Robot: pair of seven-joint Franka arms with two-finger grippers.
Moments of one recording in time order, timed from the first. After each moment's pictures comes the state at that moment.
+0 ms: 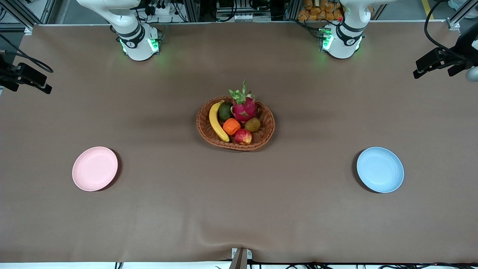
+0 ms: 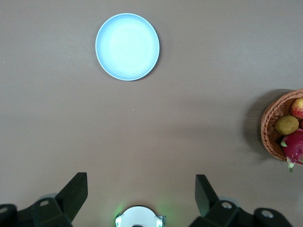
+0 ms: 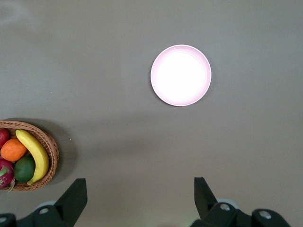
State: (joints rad) left arm 0.08 -0.09 -0.12 -1.57 -0.02 1.41 -0.10; right arm -0.01 -0.02 -0.02 -1.48 0.03 1.44 0.07
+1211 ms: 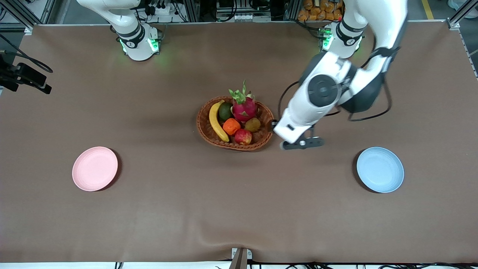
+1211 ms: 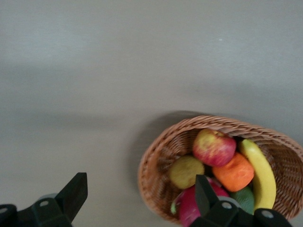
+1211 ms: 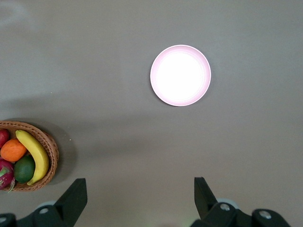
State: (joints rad) left arm -0.37 0.48 -0.27 -1.50 0.01 1.93 -0.72; right arm -0.01 -0.02 -0.02 -1.48 0.03 1.45 0.08
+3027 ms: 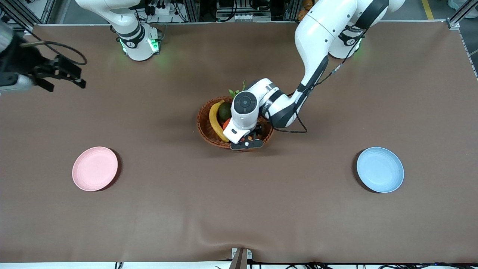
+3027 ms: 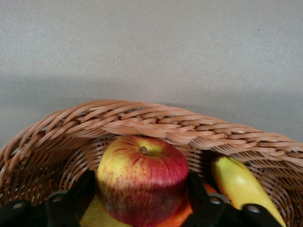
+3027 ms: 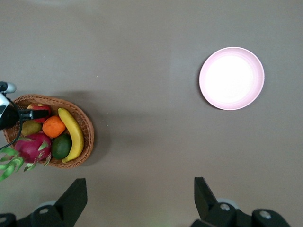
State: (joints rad) left arm -0.64 0.80 -0.19 -1.42 0.10 2.20 -0.93; right arm 0.12 -0.02 0.00 -1.47 0.12 1.45 0.08
